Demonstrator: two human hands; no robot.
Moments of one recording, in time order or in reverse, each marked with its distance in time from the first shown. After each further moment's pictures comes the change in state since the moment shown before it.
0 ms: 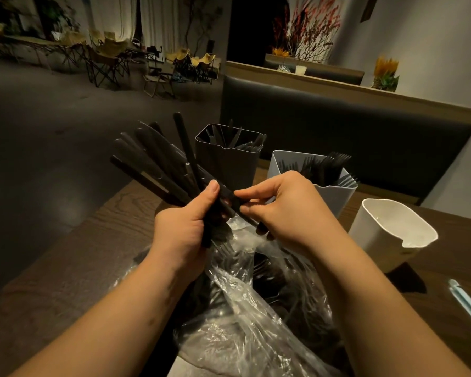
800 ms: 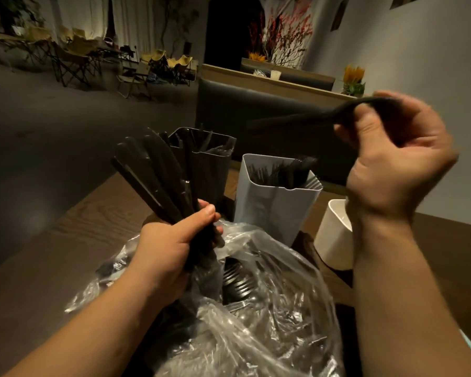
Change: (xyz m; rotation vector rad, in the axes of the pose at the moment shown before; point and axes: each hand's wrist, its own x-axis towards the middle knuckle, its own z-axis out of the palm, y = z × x) left_hand -0.016 -0.011 0.011 0.143 -0.119 0.002; right_hand -0.007 0.015 -0.085 0.430 1.046 -0.563
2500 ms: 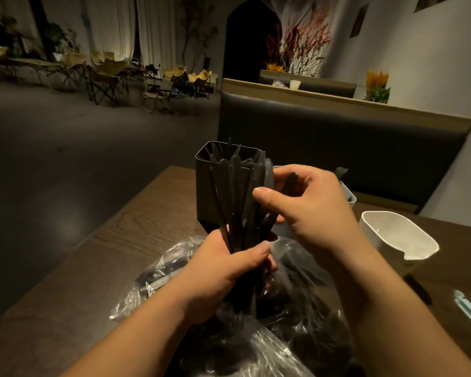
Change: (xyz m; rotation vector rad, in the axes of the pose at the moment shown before) left_hand -0.003 0.009 -0.014 0.358 -0.473 -0.064; right_hand -0.056 -0.010 0.044 -0.137 -0.780 0.481
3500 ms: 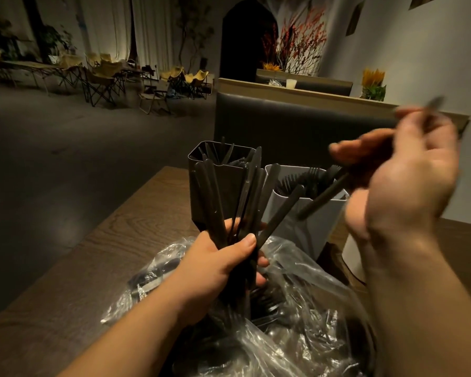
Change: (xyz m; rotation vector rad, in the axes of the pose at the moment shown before) left_hand 0.003 -0.002 0.003 -0.086 0.065 -0.066; right_hand 0.006 -0.015 -0.044 0.540 0.700 -0.193
